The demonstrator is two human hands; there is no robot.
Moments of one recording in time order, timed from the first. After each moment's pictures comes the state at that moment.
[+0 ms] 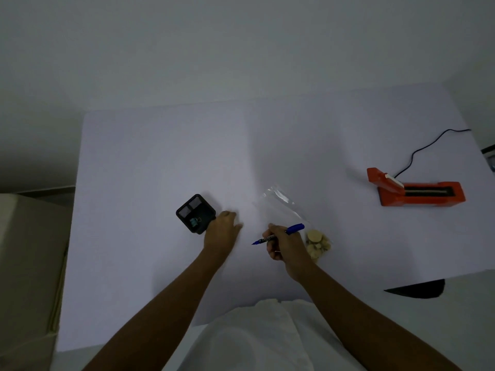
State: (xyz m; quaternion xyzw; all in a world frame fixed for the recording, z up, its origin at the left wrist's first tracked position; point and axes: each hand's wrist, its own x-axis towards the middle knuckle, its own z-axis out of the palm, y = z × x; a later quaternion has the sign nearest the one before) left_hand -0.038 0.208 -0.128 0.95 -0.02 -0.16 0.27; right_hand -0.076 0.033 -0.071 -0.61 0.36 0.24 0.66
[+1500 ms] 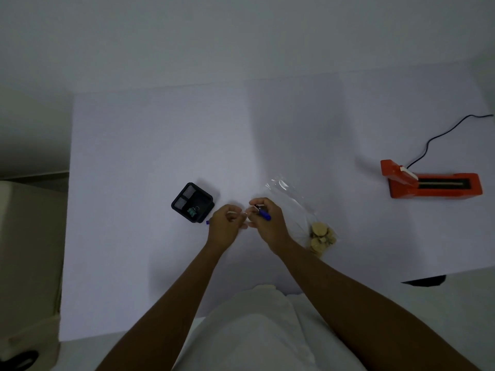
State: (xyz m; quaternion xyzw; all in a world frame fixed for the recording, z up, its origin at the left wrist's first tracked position) left_hand -0.038 0.204 -0.138 0.76 0.17 -0.19 0.60; right_hand -0.037 0.067 -0.132 -0.72 0.20 0.16 0.64
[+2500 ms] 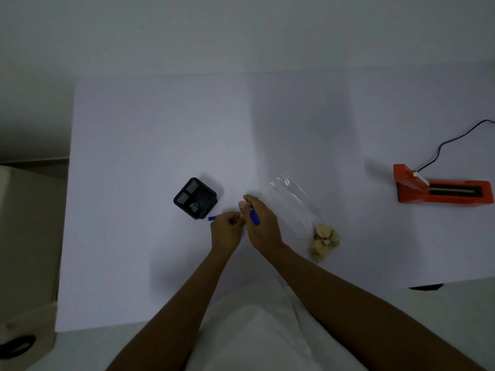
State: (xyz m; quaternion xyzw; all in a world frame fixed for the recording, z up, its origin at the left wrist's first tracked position) left_hand -0.052 0.196 -0.144 0.81 0.21 -0.18 0.52; right_hand -0.046 0.091 -0.144 -0.84 0.07 0.11 0.53
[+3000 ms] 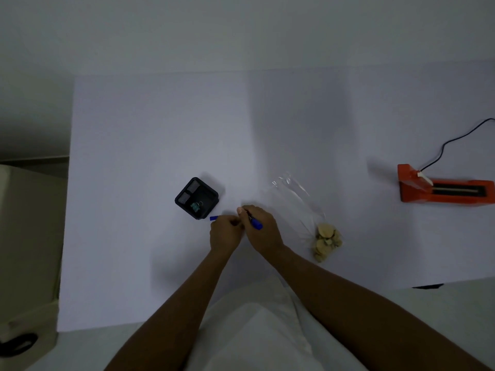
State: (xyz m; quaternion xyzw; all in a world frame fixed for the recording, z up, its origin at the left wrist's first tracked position) left_hand -0.050 0.200 -0.148 0.84 0.22 -0.23 0.44; right_hand -0.051 0.092 -0.161 -0.85 0.01 0.09 0.52
